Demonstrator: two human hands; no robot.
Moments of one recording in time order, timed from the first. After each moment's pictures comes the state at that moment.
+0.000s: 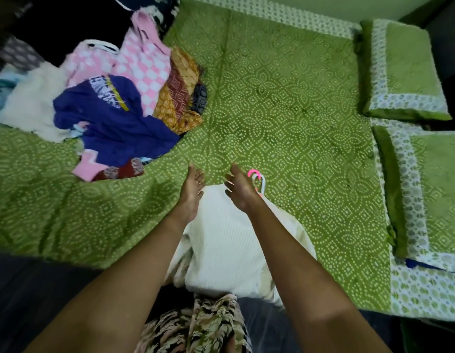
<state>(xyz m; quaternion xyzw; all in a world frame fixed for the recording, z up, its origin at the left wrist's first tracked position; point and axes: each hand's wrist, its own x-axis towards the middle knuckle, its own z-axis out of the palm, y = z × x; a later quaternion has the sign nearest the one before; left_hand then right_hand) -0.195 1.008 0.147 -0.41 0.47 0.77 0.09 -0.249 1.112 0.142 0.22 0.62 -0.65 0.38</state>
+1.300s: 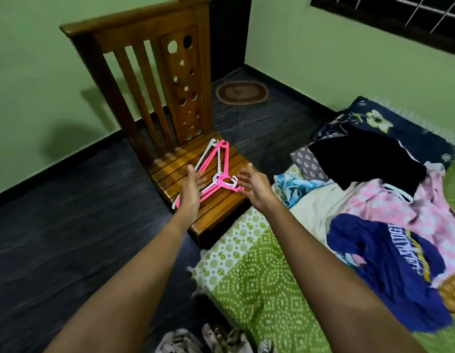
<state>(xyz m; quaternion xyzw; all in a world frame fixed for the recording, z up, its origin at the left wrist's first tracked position) 0.047 0.186 0.224 -0.51 0.47 0.66 -0.28 -0.092 0.250 0.222 -0.07 0.64 -0.58 0.50</state>
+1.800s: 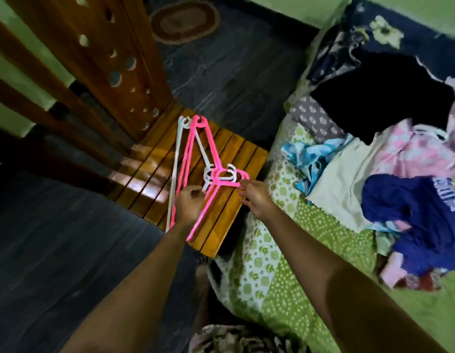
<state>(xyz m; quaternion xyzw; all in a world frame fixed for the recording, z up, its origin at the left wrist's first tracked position) -0.013 0.020 0.046 -0.49 0.68 0.54 -0.03 -0.128 0.129 0.051 0.17 0.72 -0.52 0.44</state>
